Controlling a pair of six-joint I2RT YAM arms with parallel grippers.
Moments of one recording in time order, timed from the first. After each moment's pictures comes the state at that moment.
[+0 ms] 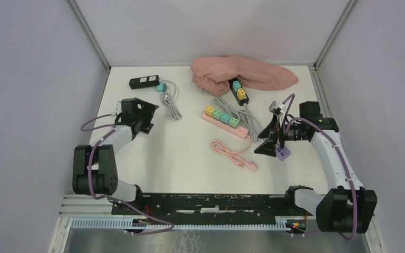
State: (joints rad) left arm 0.02 1.49 0.77 -0.01 0.02 -1.21; right arm -0.05 1.14 0.92 -1.02 -1.18 -0.75
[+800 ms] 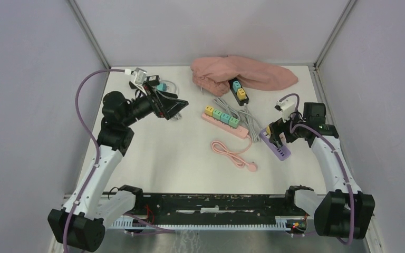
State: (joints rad) left arm -0.22 0.98 0.88 0.15 0.73 -0.65; right arm -0.09 1.07 0.83 -0.70 -0.51 -0.53
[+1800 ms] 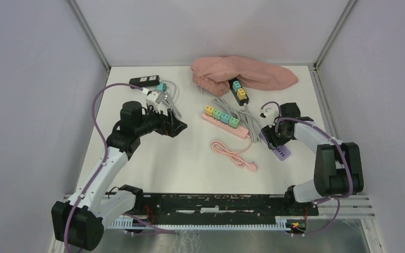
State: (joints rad) left arm -0.26 0.97 0.76 -0.22 0.53 -0.20; right arm 0.06 1.46 0.78 -0.53 -0.18 -0.47
